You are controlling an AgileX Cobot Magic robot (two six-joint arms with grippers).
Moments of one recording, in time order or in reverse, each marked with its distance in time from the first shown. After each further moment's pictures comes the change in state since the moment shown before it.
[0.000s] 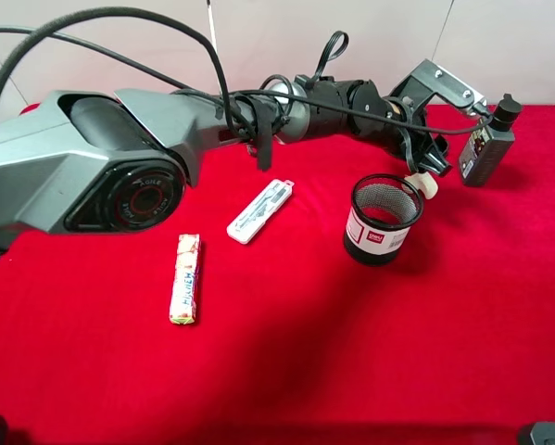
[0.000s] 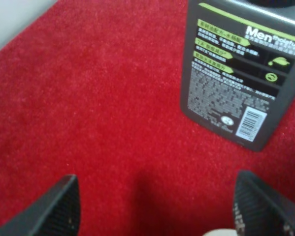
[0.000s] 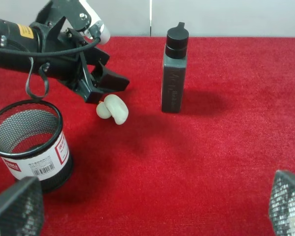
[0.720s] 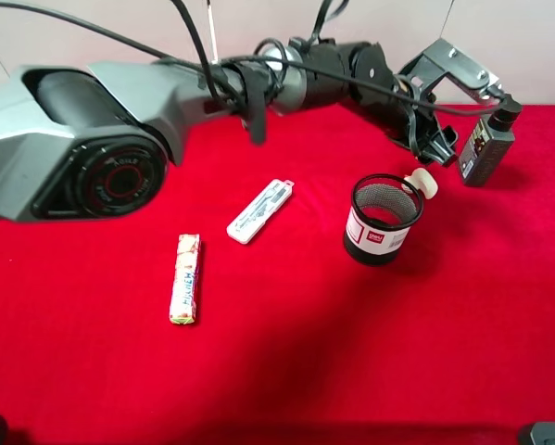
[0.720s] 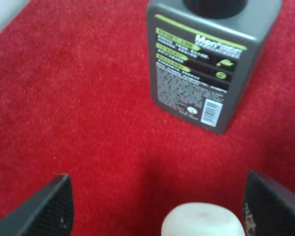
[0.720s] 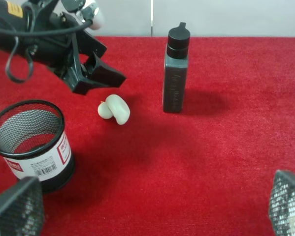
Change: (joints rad) left arm 0.007 -0.089 0.000 0.047 0.171 -0.001; right arm 0.000 0.000 0.000 0.008 0.000 0.000
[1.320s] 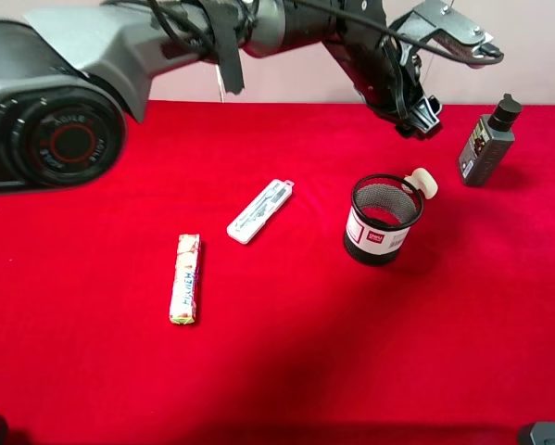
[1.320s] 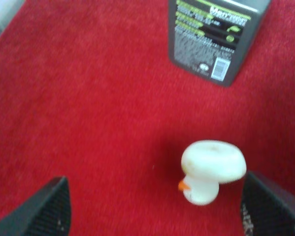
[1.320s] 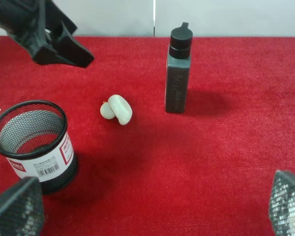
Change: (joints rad) left arm 0.025 -0.118 -0.012 0.221 0.278 -0.184; right arm 0.000 0.000 0.000 0.004 0.000 0.000
